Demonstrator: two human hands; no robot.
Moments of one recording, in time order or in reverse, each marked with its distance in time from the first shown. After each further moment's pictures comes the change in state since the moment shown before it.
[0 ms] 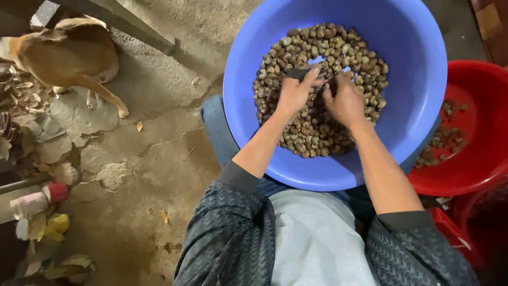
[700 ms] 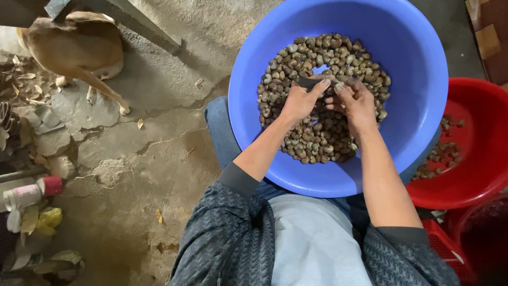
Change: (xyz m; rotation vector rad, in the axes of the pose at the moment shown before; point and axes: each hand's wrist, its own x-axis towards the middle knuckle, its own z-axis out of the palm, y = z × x) left_hand -0.012 0.006 0.003 0.001 -0.049 0.144; right_hand -0.007 -0.025 -0.050 1.459 0.004 0.353
